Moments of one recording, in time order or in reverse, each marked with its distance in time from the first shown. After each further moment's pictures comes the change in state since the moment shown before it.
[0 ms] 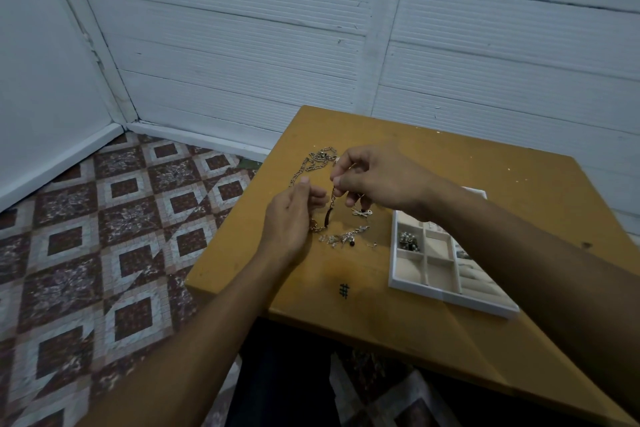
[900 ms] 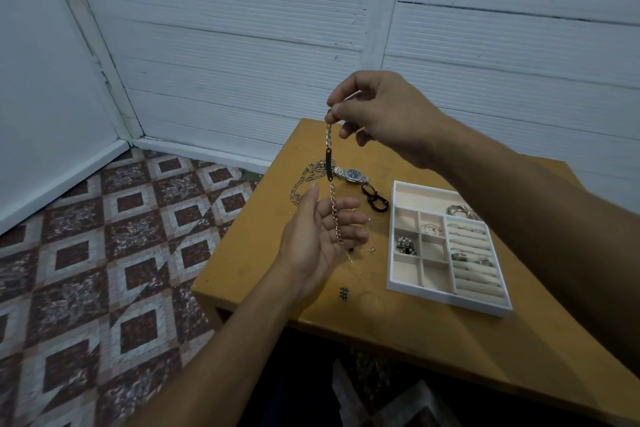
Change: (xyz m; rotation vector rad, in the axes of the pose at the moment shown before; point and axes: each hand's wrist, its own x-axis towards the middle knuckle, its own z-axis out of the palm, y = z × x) left_hand -0.035 0.031 0.014 -0.628 -0.332 -0.269; right_hand -0.005 -0.065 -0.035 0.084 0.225 -0.213
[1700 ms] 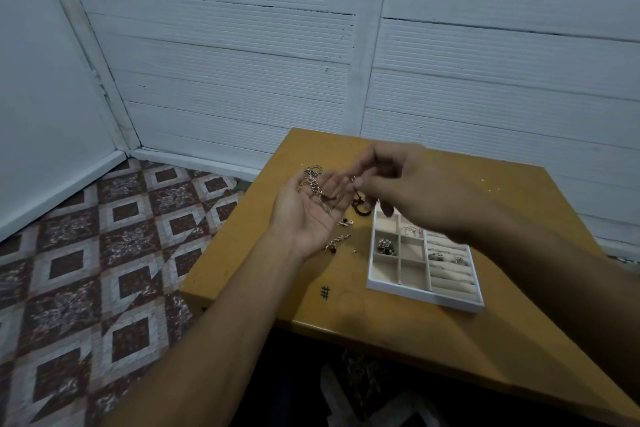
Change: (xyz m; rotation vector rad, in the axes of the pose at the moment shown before) left_hand 0.021 0.026 0.032 -0.519 0.041 -0.098; right_hand -0.090 0.020 -0.023 -0.056 -0.091 -0.006
